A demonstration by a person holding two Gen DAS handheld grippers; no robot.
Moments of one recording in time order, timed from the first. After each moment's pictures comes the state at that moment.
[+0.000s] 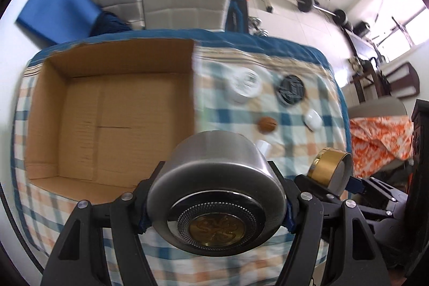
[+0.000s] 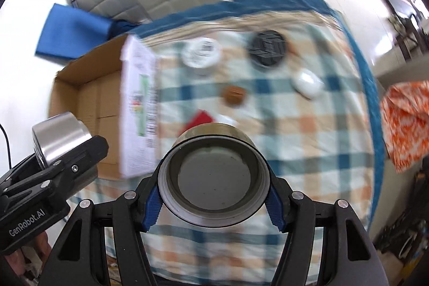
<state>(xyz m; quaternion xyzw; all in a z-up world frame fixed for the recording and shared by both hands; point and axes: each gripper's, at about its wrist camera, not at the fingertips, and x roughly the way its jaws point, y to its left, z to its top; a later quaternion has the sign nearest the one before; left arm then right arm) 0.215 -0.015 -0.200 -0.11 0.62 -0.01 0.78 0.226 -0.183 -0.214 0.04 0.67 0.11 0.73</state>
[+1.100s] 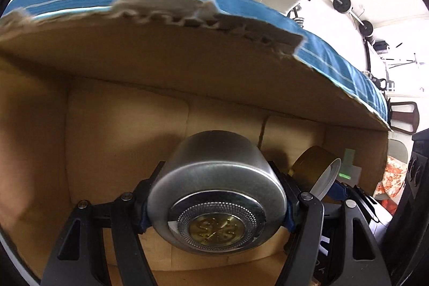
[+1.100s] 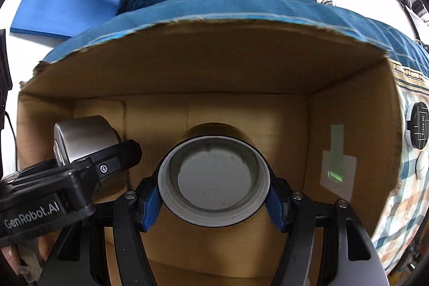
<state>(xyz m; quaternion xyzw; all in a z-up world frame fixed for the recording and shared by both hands) 0.339 0.194 -0.367 -0.21 0.71 -0.02 0.67 0.348 0.071 -0.373 -0.01 0.71 0.10 0.69</state>
